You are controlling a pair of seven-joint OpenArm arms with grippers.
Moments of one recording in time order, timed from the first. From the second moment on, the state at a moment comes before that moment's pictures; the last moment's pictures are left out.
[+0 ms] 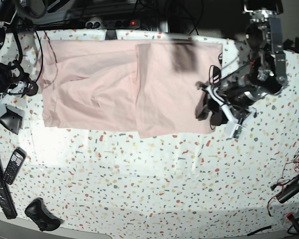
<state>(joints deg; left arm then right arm) 4.1 -7.5 -6.0 101.7 -25.8 -30.8 49.5 -6.1 29.7 33.2 82.9 45.8 30.2 -70.3</state>
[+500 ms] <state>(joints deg) 4.1 -11.9 -6.2 101.7 -25.9 -30.8 48.1 -5.6 23.6 33.4 75.6 51.2 33.7 -68.7</state>
